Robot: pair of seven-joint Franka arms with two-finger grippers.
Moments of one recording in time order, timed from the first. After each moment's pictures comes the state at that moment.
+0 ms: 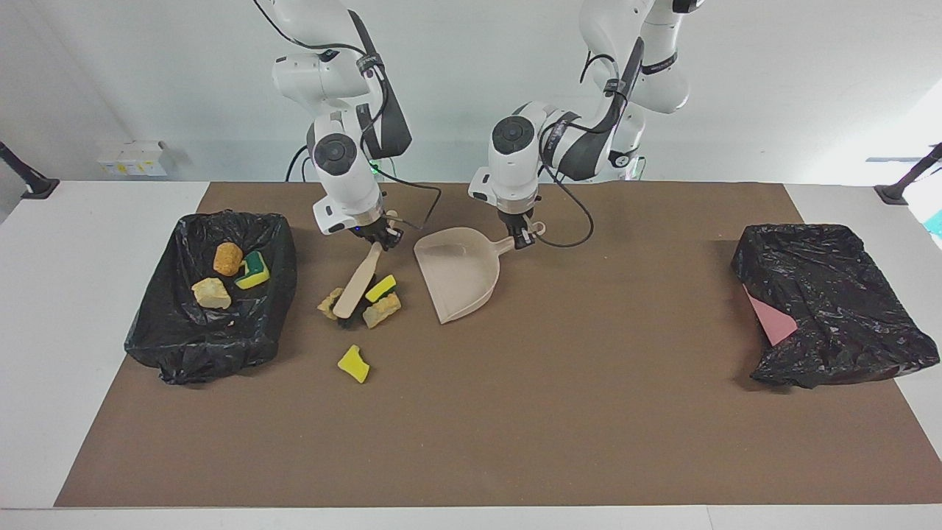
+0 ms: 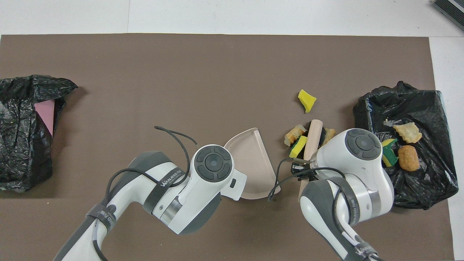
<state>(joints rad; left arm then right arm) -0.76 0.16 0.00 -2.02 0.00 2.01 0.50 0.07 0.00 0.23 -2.30 0.13 2.10 0.51</state>
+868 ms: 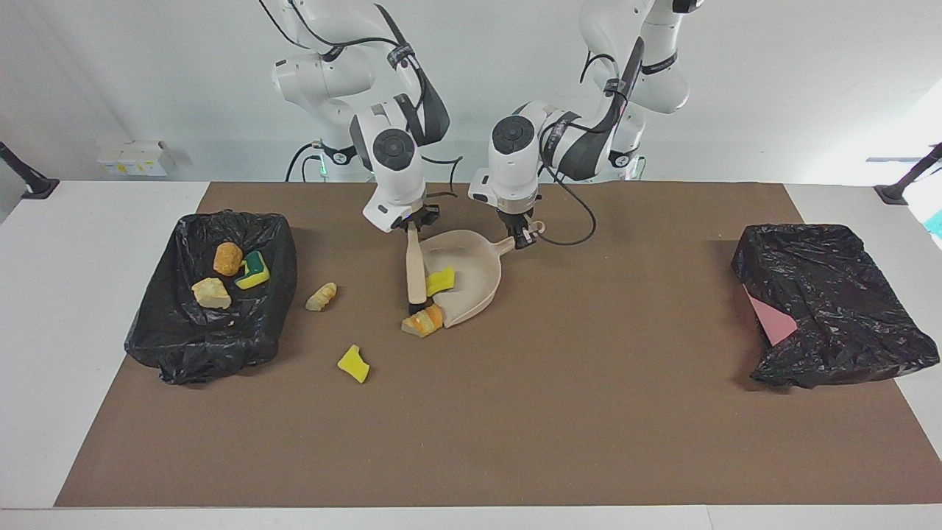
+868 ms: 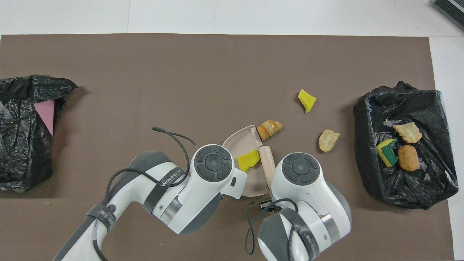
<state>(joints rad) -0.76 0.16 0.00 -2.02 0.00 2.01 0.45 0.31 -0.04 0.24 -2.27 0.14 1.89 0.30</state>
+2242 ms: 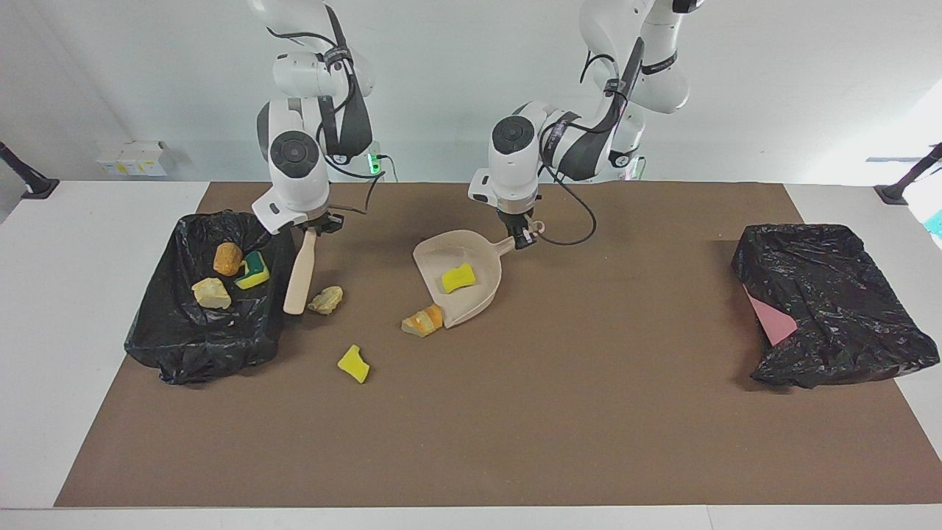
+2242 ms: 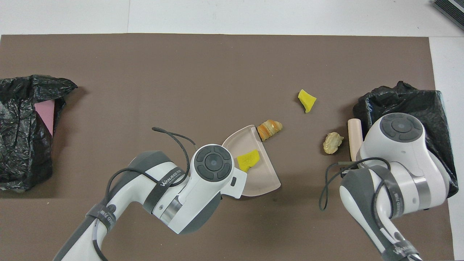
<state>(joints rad) -0.76 0.16 0.00 -2.02 0.00 2.01 0.45 -0.10 -0.06 0.22 -2.27 -0.18 1.83 0.27</state>
